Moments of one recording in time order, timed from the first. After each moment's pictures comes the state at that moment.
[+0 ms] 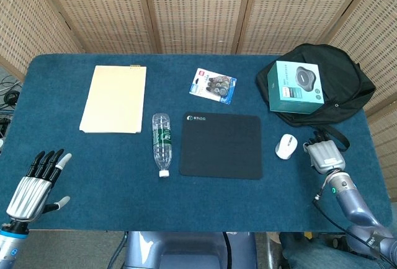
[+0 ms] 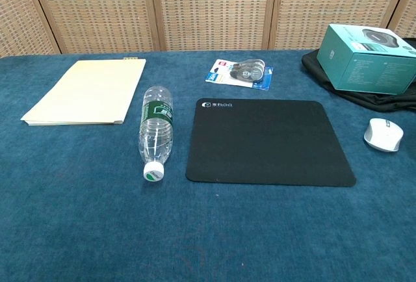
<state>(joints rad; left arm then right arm) -0.11 -1.23 0.05 -1.50 1.68 1.51 0.12 0.55 -1.23 0.09 -1.40 -1.04 0.79 -0.54</state>
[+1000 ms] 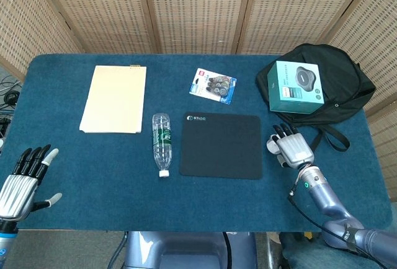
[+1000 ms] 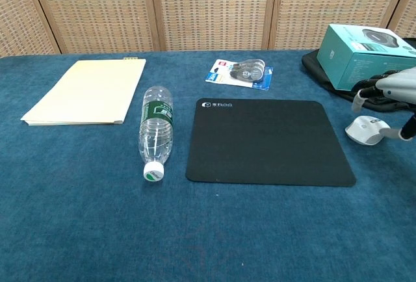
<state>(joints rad) -0.10 -1.19 0.03 -1.52 1.66 1.54 0.04 0.64 -1.33 0.10 -1.43 -1.08 0.85 -0.47</state>
